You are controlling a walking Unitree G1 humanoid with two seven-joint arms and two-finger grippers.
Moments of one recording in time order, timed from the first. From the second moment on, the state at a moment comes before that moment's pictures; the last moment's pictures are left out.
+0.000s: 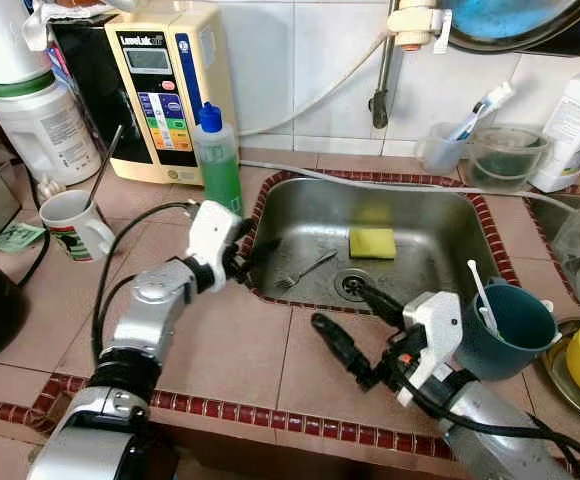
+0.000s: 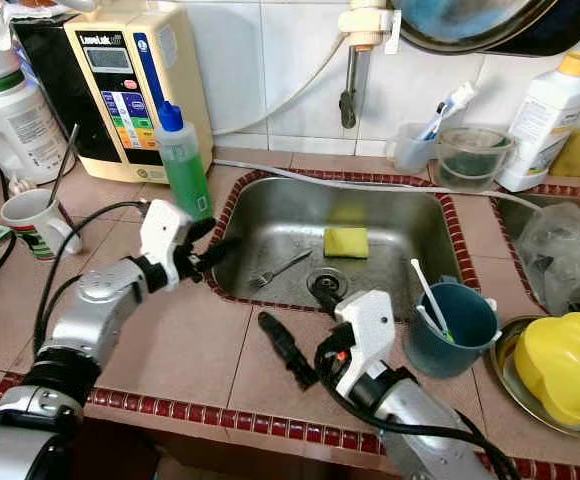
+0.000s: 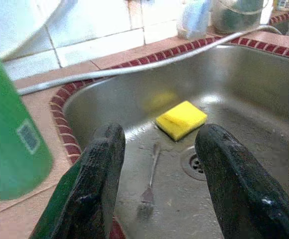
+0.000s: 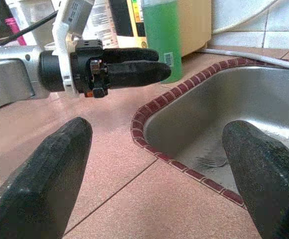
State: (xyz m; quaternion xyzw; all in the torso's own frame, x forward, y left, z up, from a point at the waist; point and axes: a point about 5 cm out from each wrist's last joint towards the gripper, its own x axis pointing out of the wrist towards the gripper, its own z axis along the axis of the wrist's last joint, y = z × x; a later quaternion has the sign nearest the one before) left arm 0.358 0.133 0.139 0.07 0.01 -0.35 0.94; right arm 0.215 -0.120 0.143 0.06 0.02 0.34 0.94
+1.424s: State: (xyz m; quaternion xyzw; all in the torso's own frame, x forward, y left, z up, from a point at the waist) left arm 0.354 0.137 0.148 0.07 0.01 -0.35 0.93; right arm 0.212 -0.118 0.148 0.06 0.01 0.36 0.93
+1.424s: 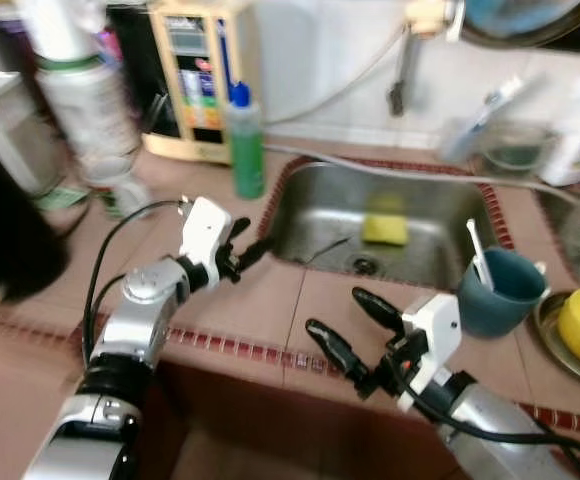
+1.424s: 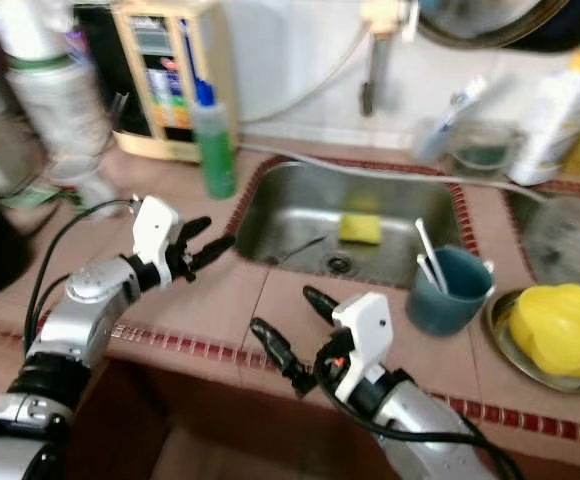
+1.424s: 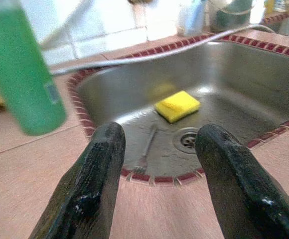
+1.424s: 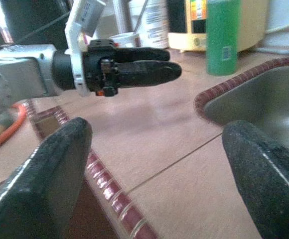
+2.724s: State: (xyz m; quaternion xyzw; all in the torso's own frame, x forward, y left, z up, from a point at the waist) left arm 0.308 0.119 0.157 -0.04 -0.05 -0.48 0.88; right arm 0.249 -0.168 0.123 -0.13 0.00 0.12 0.98
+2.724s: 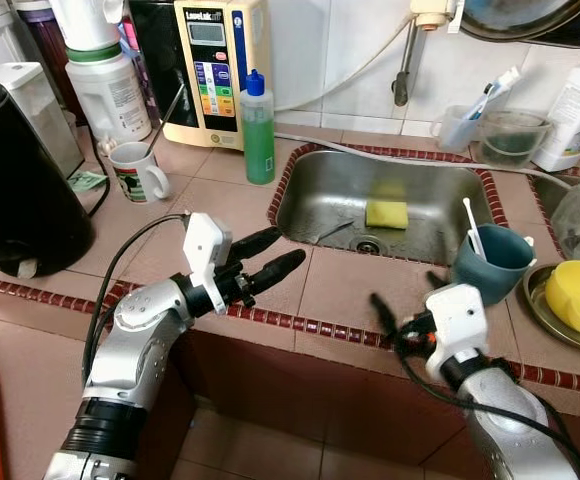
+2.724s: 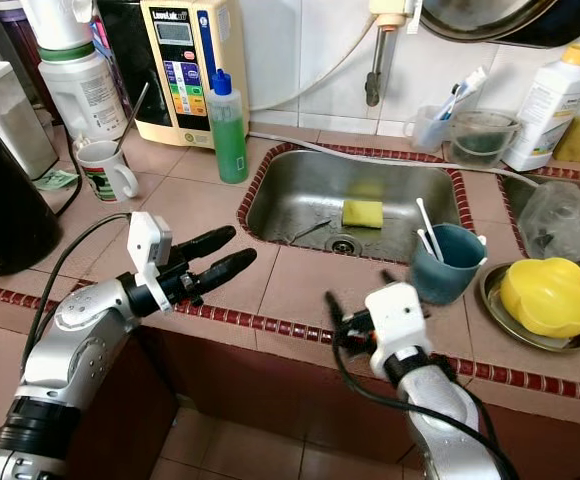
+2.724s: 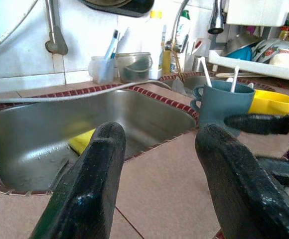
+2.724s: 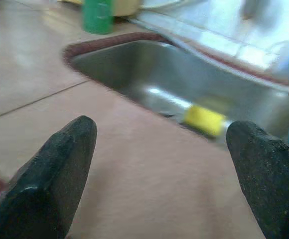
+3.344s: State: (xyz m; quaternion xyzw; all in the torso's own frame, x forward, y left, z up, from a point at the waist) left arm 0.303 0.118 0.162 0.00 -0.05 -0.51 0.86; right arm 0.258 -0.162 0.126 -0.22 -0.05 0.10 0.97
